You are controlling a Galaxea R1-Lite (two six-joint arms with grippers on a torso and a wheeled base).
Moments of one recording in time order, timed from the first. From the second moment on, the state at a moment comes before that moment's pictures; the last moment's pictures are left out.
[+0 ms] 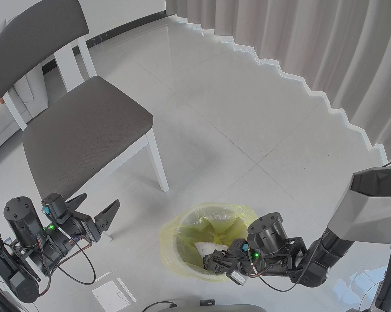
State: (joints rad) left arm -0.30 1.71 -0.02 -1.55 -0.05 -0.15; right arm 0.76 2.18 -0.63 -0.79 0.02 -0.24
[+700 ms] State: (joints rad) left arm -0.29 1.70 -0.02 -1.55 -0.03 -0.16; right arm 0.62 2.28 -1.10 -0.50 0.02 -0.30
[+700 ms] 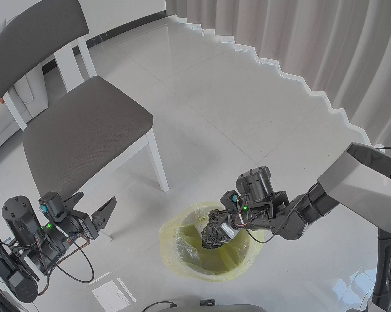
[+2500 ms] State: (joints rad) left arm -0.31 1.59 -0.02 -1.39 -0.01 -0.21; right arm 0.68 2.51 -1.17 -0.47 0.02 -0.34
